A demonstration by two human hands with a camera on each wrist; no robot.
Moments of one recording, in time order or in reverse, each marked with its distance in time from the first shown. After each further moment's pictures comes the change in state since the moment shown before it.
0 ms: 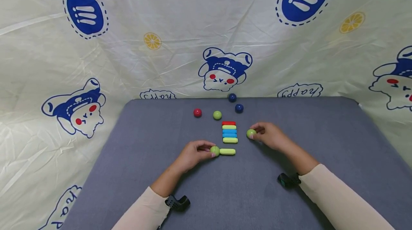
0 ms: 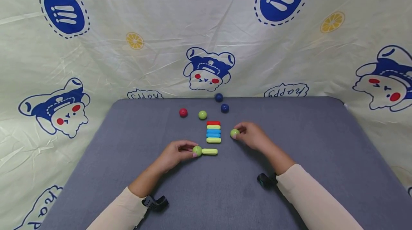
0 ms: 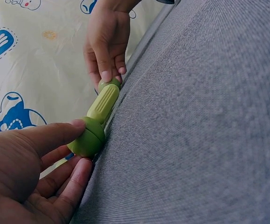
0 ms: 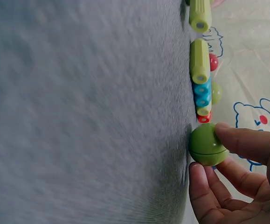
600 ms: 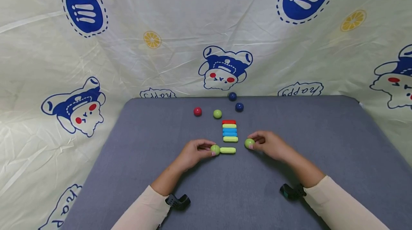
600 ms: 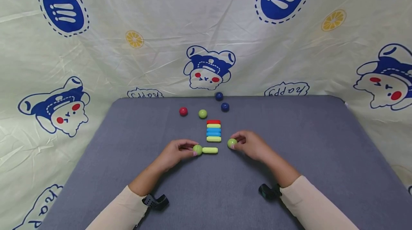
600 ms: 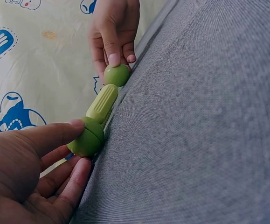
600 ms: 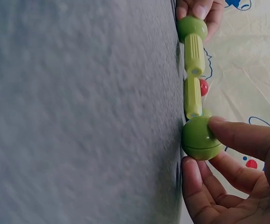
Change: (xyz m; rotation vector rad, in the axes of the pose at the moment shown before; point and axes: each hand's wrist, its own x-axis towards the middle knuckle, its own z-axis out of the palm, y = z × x) left_hand 0.002 -0.002 -0.002 0.010 -0.015 0.006; right_hand -0.032 -0.008 0.013 0.066 -0.083 -0.017
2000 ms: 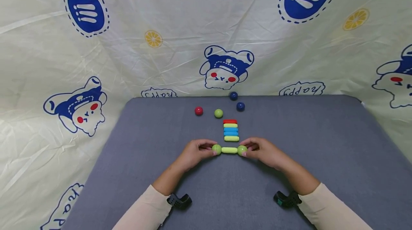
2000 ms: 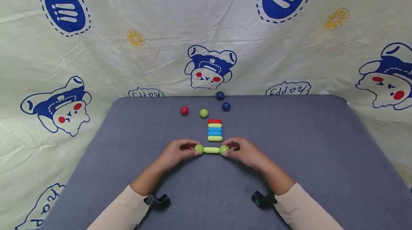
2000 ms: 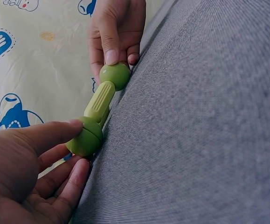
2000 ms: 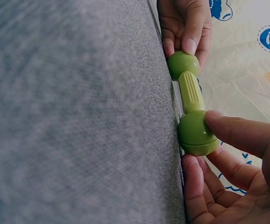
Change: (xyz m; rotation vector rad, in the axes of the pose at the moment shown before) left_hand 0.000 0.000 0.001 -0.008 -0.001 -0.006; right_hand -0.007 -0.010 0.026 0.164 -0.074 -0.044
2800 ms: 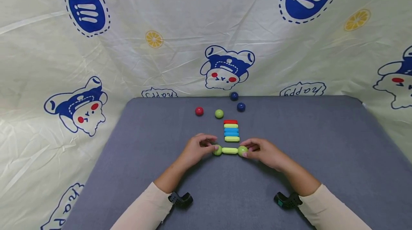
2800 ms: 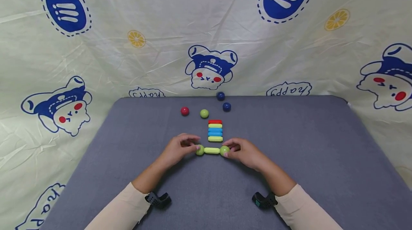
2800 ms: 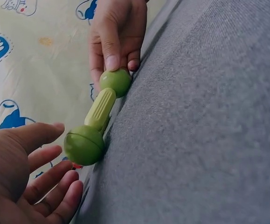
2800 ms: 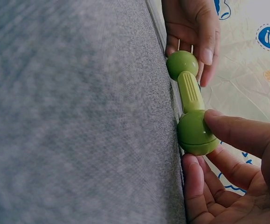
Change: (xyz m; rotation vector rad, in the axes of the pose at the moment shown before) left_hand 0.008 0.008 0.000 0.106 0.070 0.046; right_hand 0.001 0.005 0.000 0.005 0.010 0.012
